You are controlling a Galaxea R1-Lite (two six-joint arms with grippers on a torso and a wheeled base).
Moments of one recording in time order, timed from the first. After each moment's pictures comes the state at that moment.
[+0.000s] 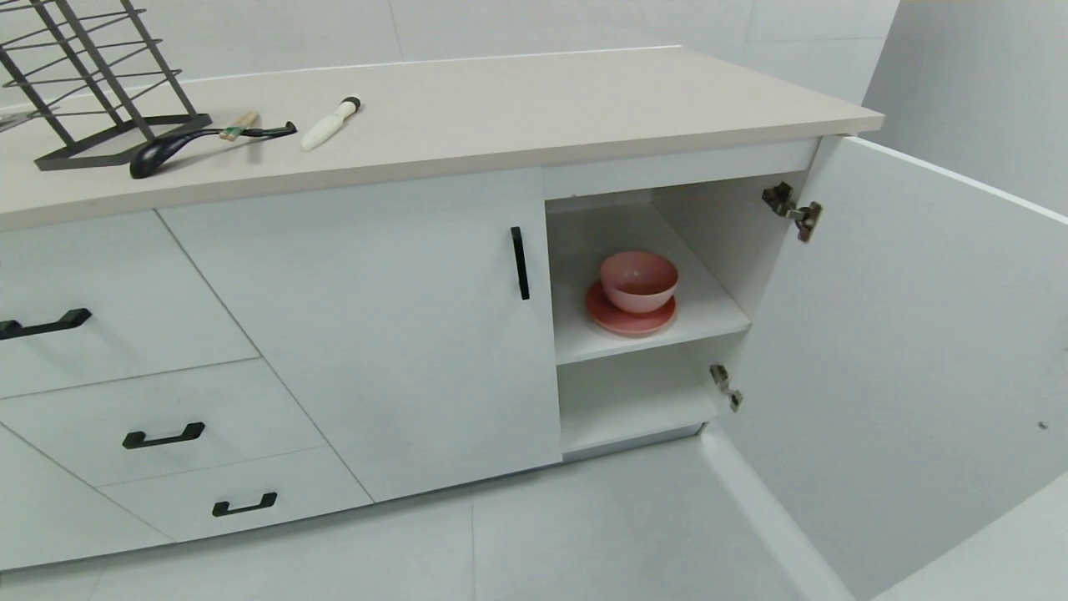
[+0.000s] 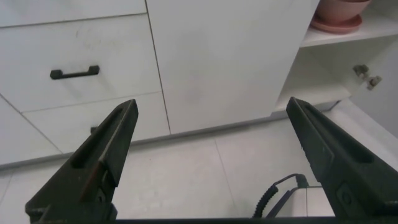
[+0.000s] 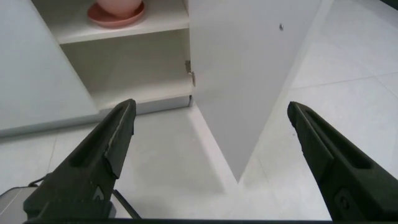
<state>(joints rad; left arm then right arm) 0.00 0.00 0.00 0.00 -0.01 -0.02 -0.03 0.05 0.00 0.00 0.01 -0.02</state>
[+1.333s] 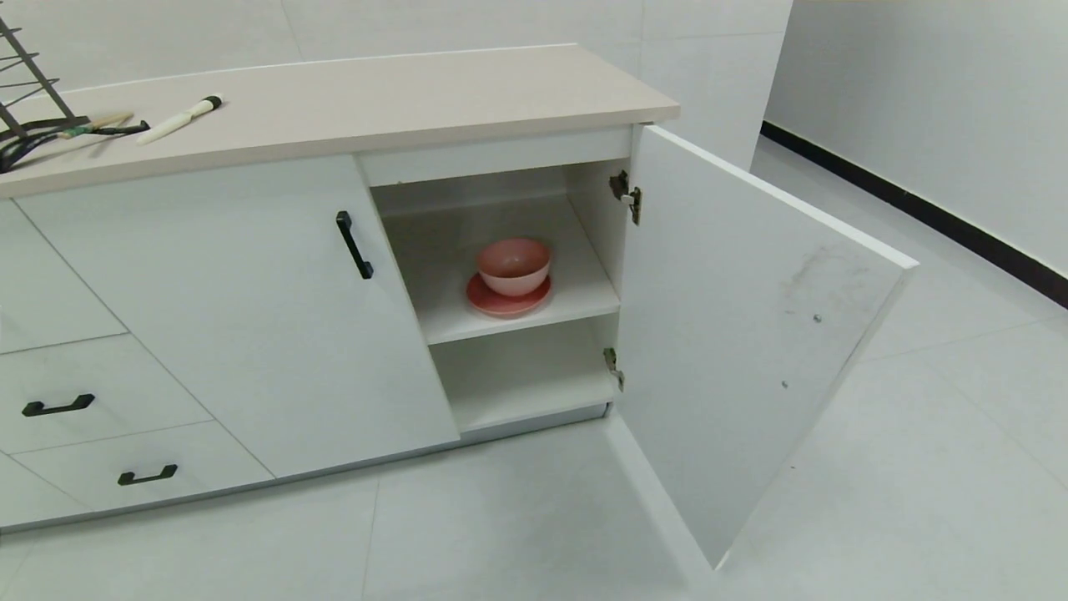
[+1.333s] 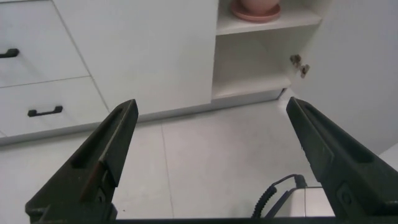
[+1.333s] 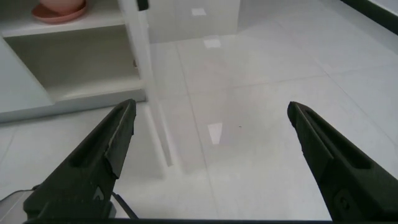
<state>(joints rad) 0.00 0.00 0.00 0.00 -0.01 -0.03 0.00 0.01 0.00 0.00 0.00 -0.01</state>
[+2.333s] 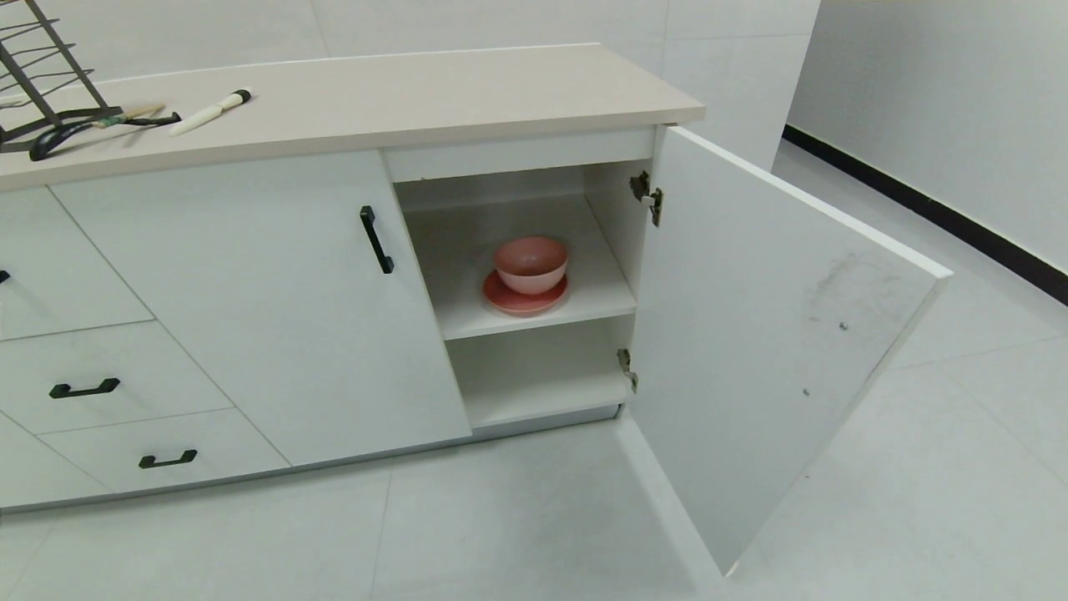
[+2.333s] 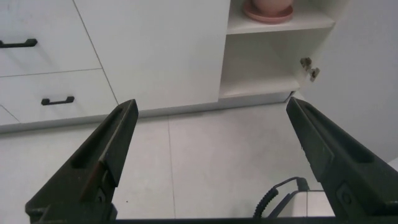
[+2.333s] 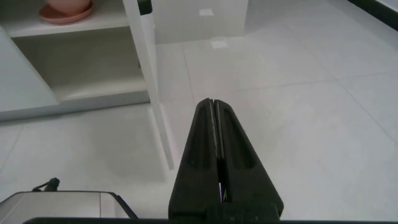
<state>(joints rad) 0.00 0.00 0.00 0.00 0.02 -0.04 0.00 0.00 0.00 0.00 0.00 -0.01</state>
